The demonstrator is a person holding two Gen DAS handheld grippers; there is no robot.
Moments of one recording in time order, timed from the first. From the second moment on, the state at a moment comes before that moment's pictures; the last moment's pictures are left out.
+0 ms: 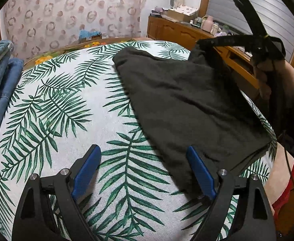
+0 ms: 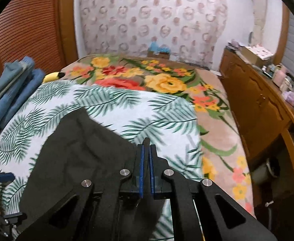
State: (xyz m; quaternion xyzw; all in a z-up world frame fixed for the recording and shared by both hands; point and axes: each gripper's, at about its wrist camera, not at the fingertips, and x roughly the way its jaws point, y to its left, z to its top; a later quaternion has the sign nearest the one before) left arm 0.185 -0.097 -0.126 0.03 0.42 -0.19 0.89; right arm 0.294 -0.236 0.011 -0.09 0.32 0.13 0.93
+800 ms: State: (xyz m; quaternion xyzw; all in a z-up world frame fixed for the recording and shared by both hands) left arm 0.183 -0.097 -0.125 0.03 0.41 -0.19 0.89; right arm 0.307 -0.242 -0.015 -0.07 0.33 0.11 0.93
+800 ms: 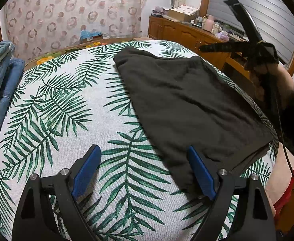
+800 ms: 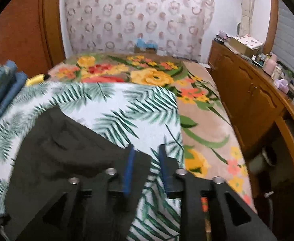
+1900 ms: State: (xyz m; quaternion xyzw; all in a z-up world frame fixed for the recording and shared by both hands) left arm 0.167 -0.077 -0.114 -0.01 0.37 -0.19 0.91; right arm 0.347 -0.133 -0.022 -0.12 0.38 0.23 0.89
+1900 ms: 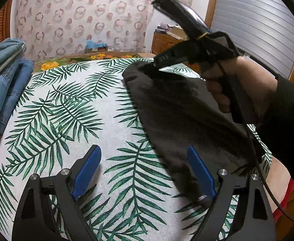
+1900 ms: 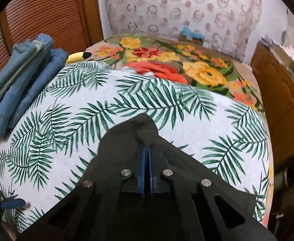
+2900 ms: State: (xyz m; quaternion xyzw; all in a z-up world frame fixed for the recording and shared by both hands) left arm 0.181 -0.085 -0.124 0.01 0.41 -0.18 0.90; right arm 0.321 -0.235 -0.036 -0.10 0.39 0.13 0.91
